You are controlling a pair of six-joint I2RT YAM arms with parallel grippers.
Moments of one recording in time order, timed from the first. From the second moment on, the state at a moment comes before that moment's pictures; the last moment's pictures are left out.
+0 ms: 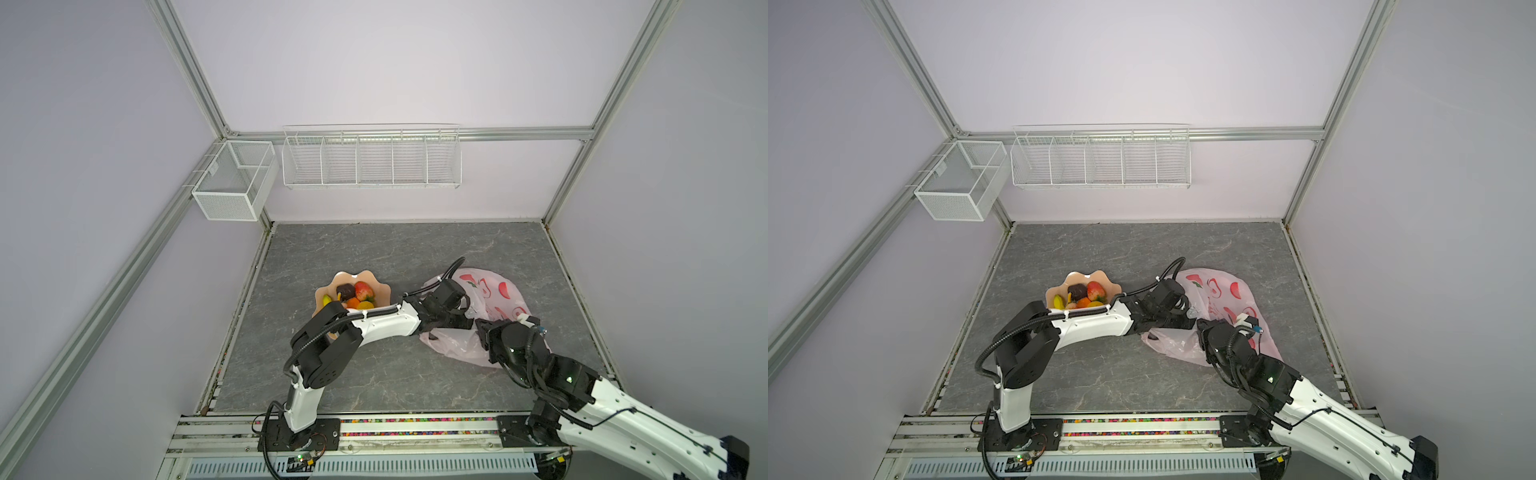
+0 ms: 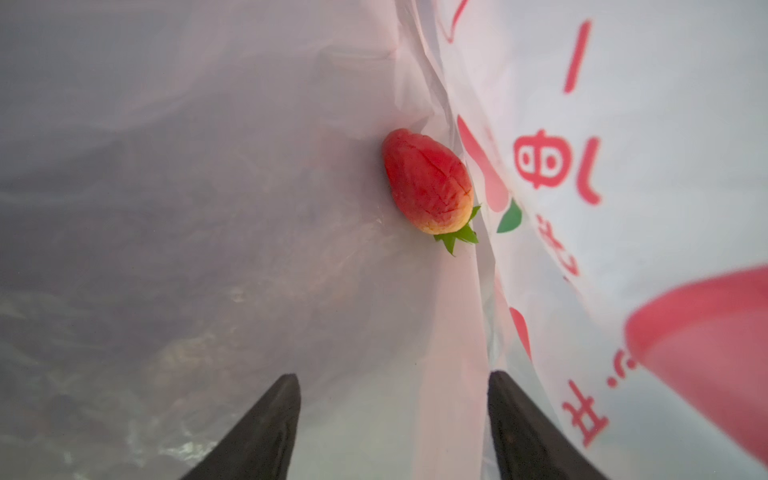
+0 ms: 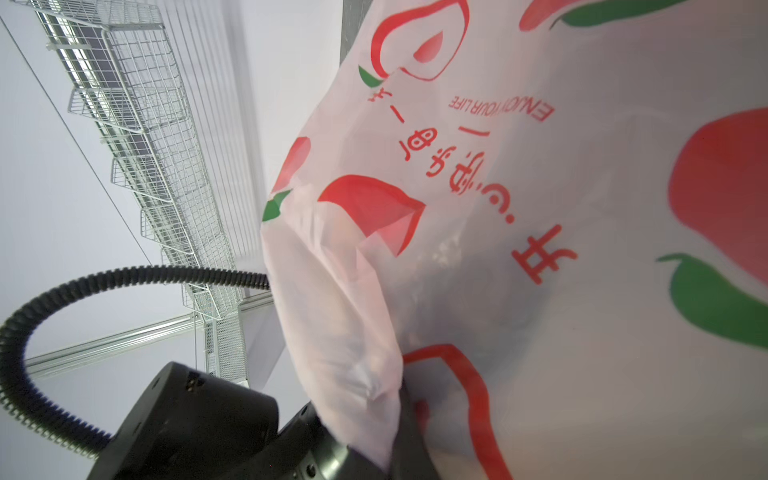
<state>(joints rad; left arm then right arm) -1.05 1.94 1.35 -0.18 0.34 -0.87 0.91 0.64 0.53 -0.42 0.46 1.83</state>
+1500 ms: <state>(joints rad) -0.61 1.12 1.16 -0.91 -0.03 -0.63 0.89 0.79 0.56 -0.43 0.40 1.80</state>
